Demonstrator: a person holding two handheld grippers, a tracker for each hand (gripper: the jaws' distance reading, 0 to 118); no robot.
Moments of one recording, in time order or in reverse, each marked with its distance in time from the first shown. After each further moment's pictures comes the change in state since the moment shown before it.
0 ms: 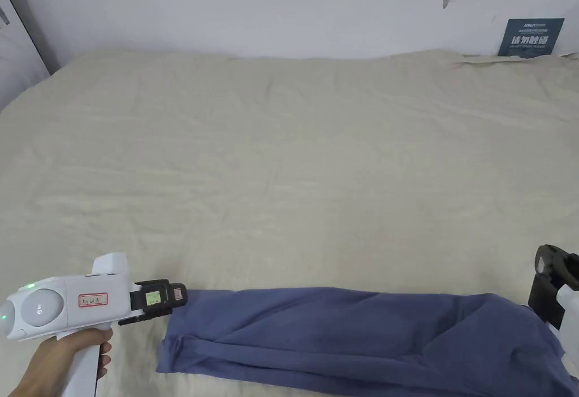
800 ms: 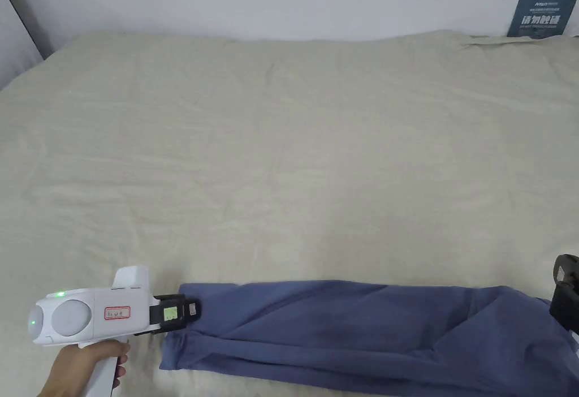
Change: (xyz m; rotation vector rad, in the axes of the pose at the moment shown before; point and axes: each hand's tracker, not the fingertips) left arm -0.005 -0.014 -0.035 -0.071 0.025 -0.101; right arm 0.008 -0.016 -0.018 -0.082 -0.013 -0.013
